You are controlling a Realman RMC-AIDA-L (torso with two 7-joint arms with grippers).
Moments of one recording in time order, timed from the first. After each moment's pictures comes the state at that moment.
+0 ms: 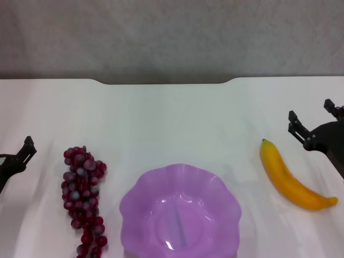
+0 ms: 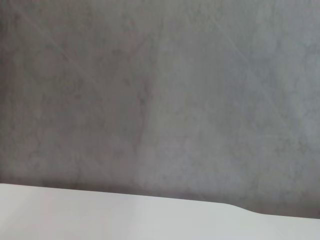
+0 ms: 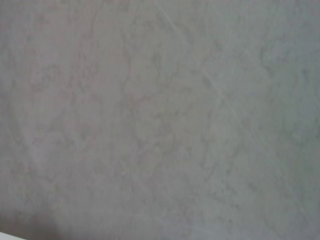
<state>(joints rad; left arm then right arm) -0.40 -2.05 2.13 0.14 -0.74 0.93 -0.32 0.41 1.97 0.62 0.42 -2.11 -1.00 -0.12</state>
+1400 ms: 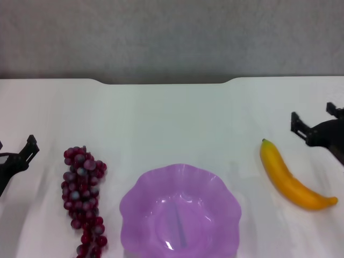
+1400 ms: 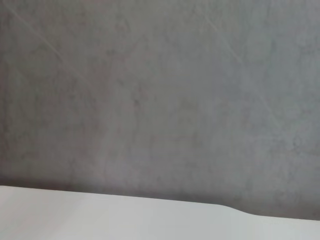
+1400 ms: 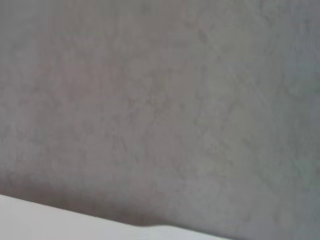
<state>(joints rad) -0.41 -2.05 2.13 0.15 -0.74 0.93 -0.32 0.23 1.87 0.94 0.97 -2.11 -0.44 -0.46</state>
